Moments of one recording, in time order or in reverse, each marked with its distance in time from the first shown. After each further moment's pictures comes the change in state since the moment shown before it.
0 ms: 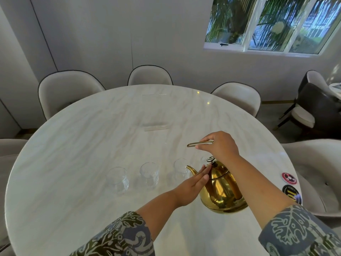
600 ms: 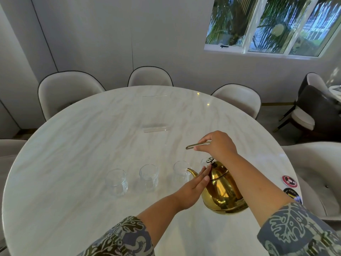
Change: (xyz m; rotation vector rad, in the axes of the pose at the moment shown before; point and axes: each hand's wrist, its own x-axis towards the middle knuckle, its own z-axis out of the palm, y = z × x) left_hand 0.000 0.008 0.003 -0.059 0.038 -0.008; right_hand 0.008 -0.011 -0.002 -0.043 -0.060 0.015
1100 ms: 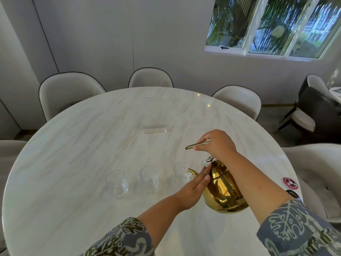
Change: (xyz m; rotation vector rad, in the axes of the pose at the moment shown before) left_hand 0.000 0.006 -0.001 -0.040 0.027 0.000; right_hand 0.004 -0.009 -0.006 -0.046 -0.033 -0.007
